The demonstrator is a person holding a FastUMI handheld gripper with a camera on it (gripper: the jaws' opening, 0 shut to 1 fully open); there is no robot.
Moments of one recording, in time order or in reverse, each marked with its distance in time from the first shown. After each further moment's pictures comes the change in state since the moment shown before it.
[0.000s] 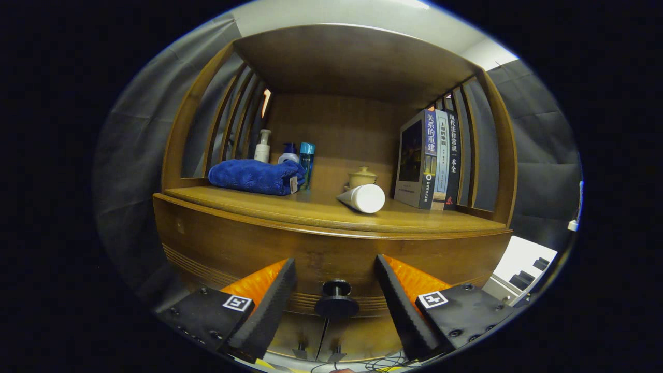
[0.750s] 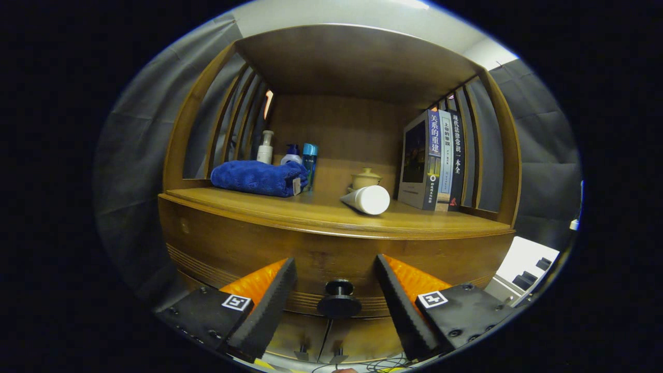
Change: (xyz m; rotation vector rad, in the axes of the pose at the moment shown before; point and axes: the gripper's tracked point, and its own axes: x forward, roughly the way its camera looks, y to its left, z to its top) arm -0.100 0.018 -0.122 0.028 -0.020 0.033
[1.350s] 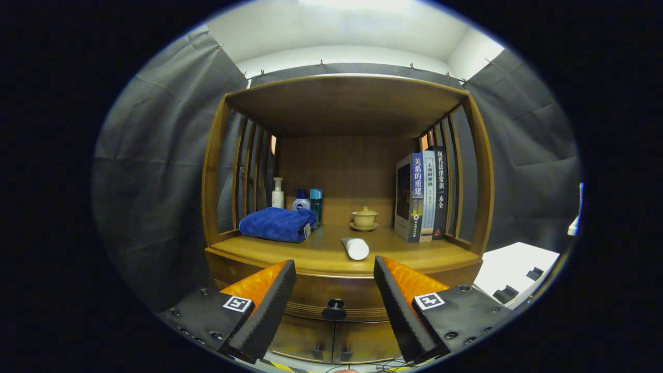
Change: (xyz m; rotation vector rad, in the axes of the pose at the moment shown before) arm -0.092 -0.032 0.115 0.058 -0.093 0.084
